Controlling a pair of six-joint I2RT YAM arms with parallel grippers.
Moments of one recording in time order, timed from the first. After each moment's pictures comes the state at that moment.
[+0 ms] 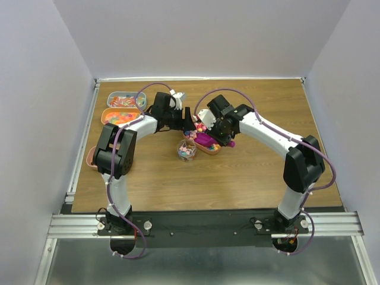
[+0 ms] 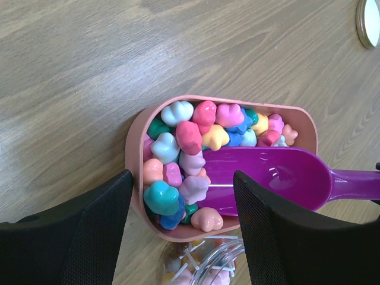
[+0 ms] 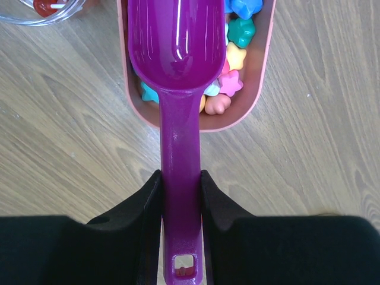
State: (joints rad) left arm -0.35 1.95 1.26 -0.02 0.54 -0.28; right arm 0.65 1.79 1.49 -0.88 0.00 -0.42
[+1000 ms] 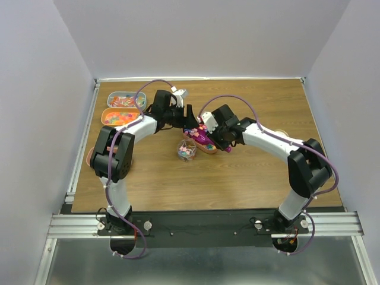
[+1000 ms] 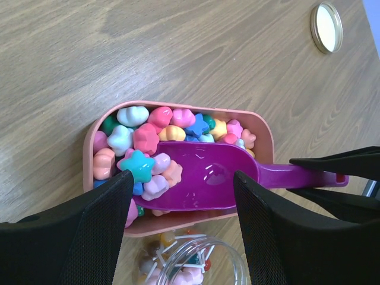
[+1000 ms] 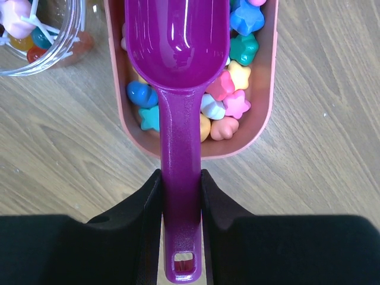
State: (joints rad) left arm -0.36 1.89 1.25 0.02 0.59 -0.30; right arm 0.64 1.72 1.23 -0.54 -0.02 -0.30
